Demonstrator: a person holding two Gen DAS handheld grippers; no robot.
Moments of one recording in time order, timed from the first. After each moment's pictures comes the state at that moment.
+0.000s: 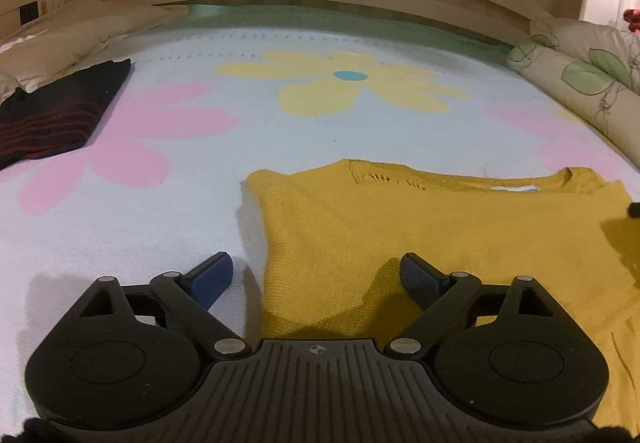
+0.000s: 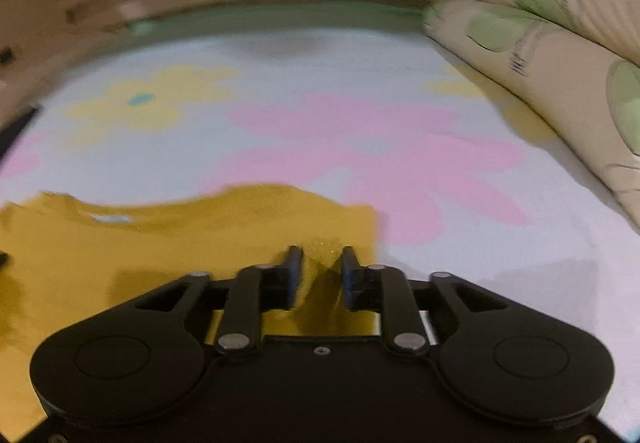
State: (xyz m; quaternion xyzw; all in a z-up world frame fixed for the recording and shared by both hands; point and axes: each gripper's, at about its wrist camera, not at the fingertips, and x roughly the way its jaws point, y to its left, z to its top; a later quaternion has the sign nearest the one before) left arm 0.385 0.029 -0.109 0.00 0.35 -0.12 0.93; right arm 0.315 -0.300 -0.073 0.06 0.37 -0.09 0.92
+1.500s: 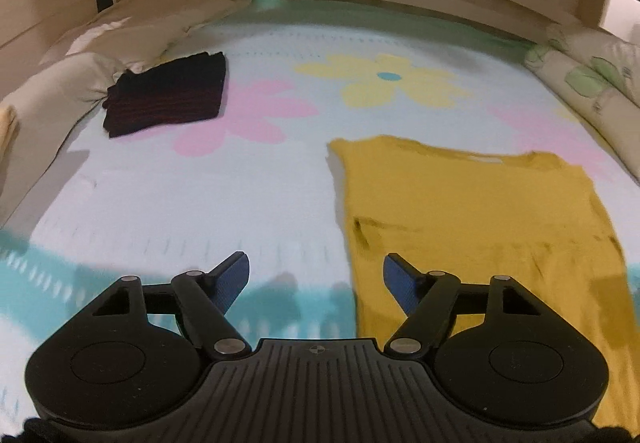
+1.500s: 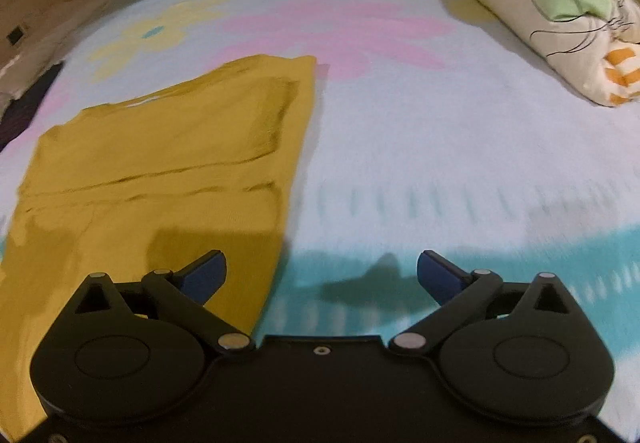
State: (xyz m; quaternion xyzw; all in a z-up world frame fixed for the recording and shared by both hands) left arm 0.235 0.084 -0.003 0.00 0.40 -0.06 0.92; right arm 0.159 -0.326 -0.040 0.12 0.45 -0.03 0.88
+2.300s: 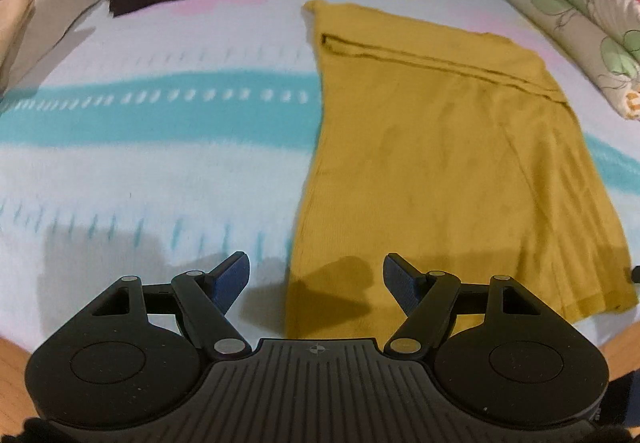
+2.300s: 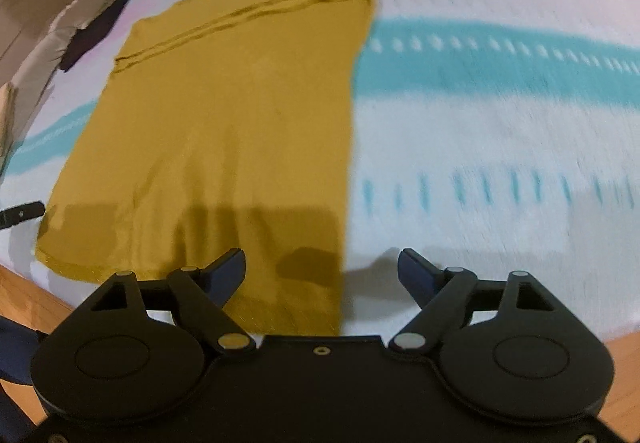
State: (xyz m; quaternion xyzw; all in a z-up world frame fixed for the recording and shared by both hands) left arm 0.111 0.094 -0.055 -0.01 0.49 -0.09 0.87; right arm 0.018 -0.270 -0.062 0.17 0.53 0.02 0.83
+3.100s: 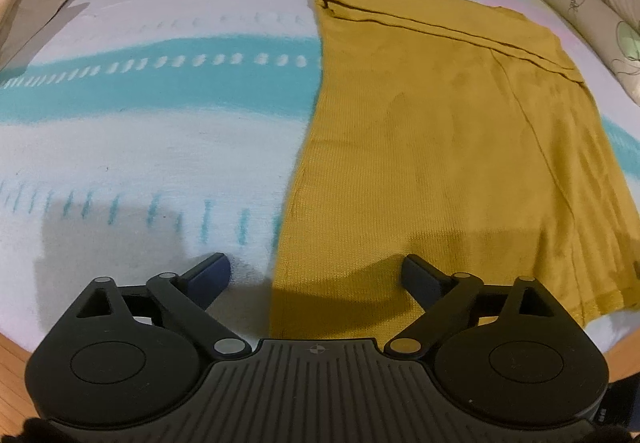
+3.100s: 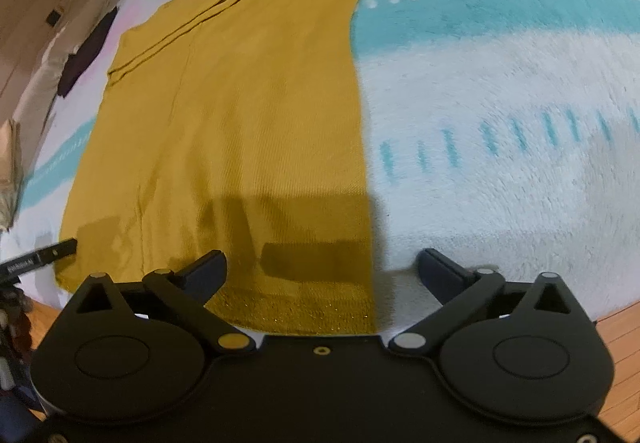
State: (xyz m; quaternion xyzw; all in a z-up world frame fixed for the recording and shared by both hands) left arm 0.118 0.084 -0.075 0.00 0.52 -0.08 0.85; right arm 0.020 -0.267 -0.077 0.25 0.53 0.03 0.81
